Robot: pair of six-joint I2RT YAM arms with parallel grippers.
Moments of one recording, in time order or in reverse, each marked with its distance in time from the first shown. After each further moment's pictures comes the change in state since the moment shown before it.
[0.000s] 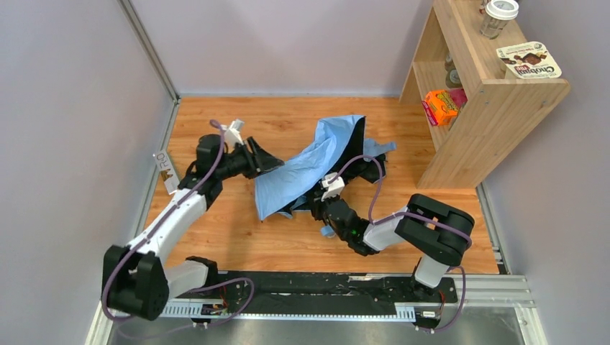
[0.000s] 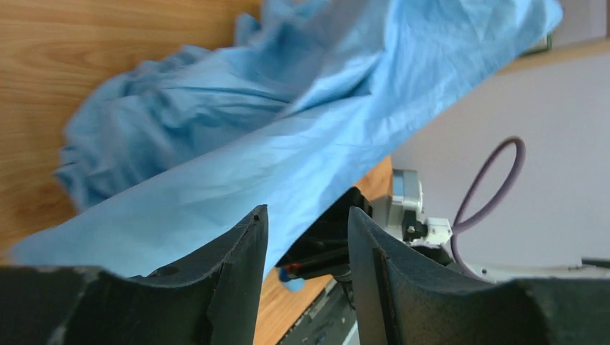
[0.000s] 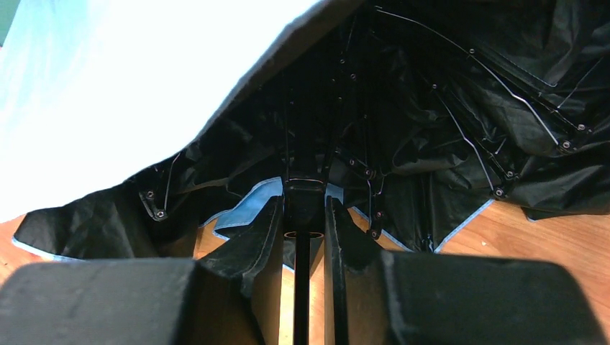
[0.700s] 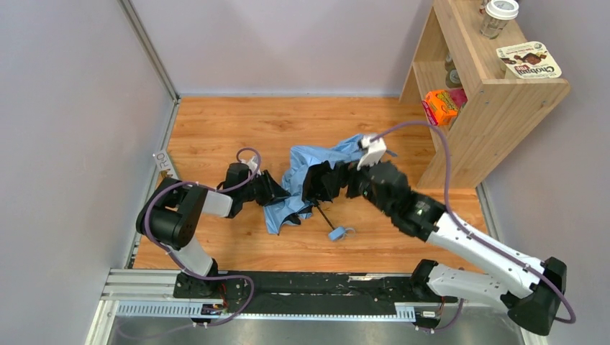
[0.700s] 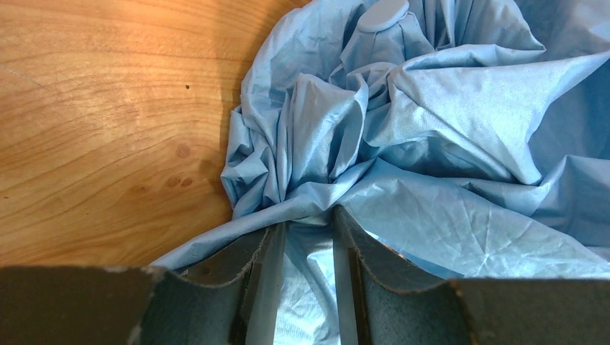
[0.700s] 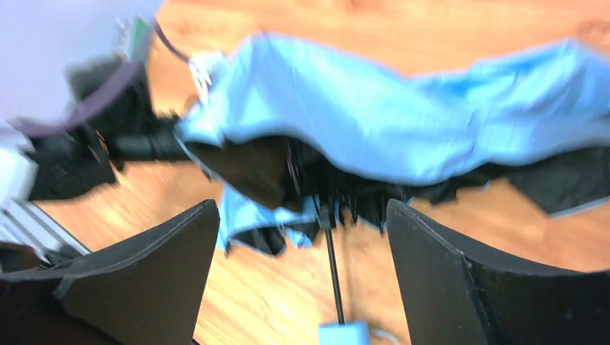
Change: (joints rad) left arm -0.131 0.575 -0.238 0.554 -0.083 -0.029; right arm -0.093 -0.739 0.323 -1.156 -0.167 0.084
